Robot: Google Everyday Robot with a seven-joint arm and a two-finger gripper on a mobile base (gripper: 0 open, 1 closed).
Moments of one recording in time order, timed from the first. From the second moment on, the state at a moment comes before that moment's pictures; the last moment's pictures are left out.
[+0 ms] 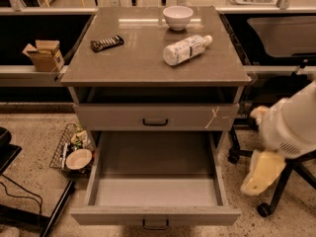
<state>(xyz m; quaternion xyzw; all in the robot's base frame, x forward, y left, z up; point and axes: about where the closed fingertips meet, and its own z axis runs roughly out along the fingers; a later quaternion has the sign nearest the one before) 0.407 -0.206 0.823 -0.57 0.80 0.02 0.17</state>
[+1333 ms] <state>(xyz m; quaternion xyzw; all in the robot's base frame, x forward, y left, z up) 0.286 -0.201 0.542 -0.46 0.86 0.15 0.12</state>
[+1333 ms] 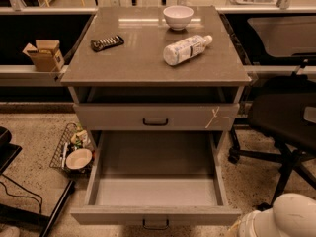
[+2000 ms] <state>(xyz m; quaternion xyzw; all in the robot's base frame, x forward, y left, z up) 0.279 -0.191 0.512 -0.45 0.87 0.18 0.10</state>
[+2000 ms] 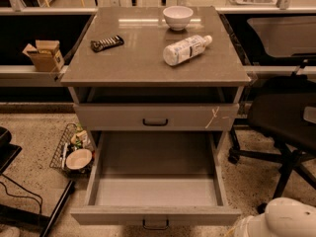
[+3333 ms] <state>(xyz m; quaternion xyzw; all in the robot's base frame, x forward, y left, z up) 0.341 -0.108 0.375 -0.40 0.85 0.27 0.23</state>
